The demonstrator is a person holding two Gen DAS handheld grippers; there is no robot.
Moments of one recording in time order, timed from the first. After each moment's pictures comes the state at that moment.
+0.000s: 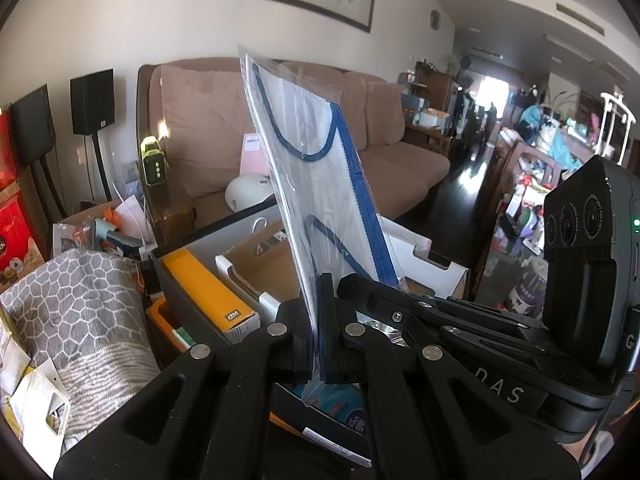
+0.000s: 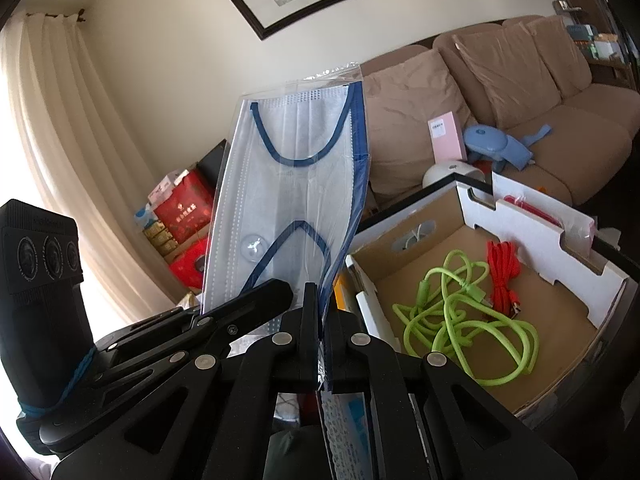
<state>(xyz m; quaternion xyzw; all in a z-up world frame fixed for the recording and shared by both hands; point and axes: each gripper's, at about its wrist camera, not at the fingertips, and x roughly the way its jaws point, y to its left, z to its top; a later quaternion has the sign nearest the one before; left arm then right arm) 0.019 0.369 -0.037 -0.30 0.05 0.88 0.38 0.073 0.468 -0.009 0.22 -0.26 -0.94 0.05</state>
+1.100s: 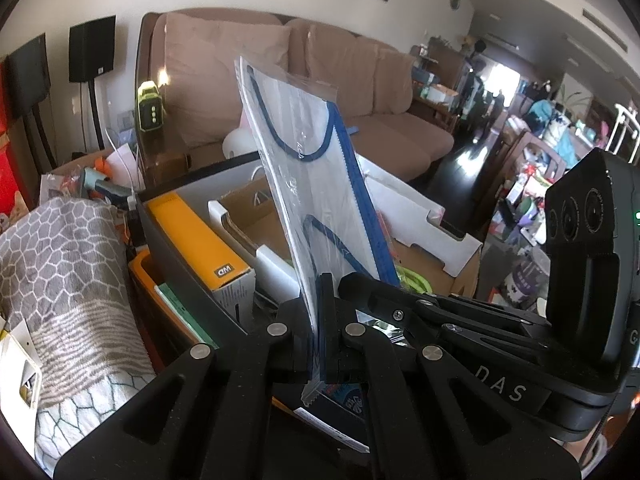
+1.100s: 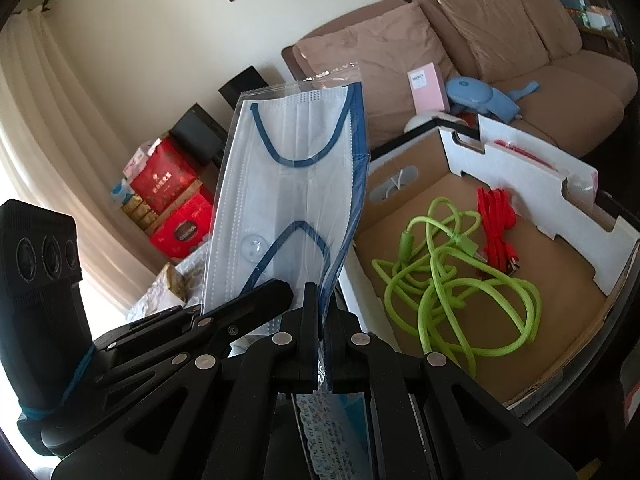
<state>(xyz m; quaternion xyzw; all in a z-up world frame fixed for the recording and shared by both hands) 0.000 0.376 -0.070 -0.38 0.03 0.85 0.37 0.053 0.473 -0.039 0.31 -0.28 -0.91 0.03</state>
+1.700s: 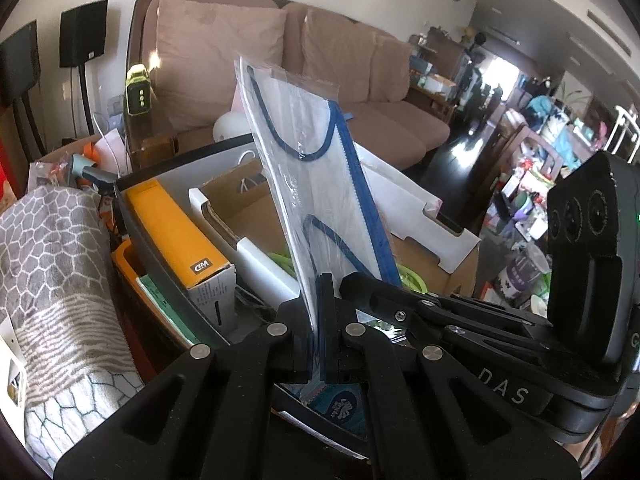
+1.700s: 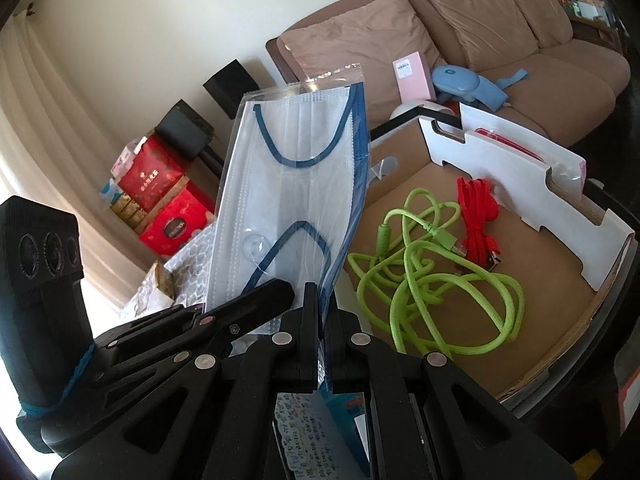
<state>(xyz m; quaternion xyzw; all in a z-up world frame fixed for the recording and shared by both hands) -0.006 0.393 -0.077 -0.41 0.03 0.83 0.38 0.053 0.485 -0.043 0.33 -0.28 -0.90 0.02</state>
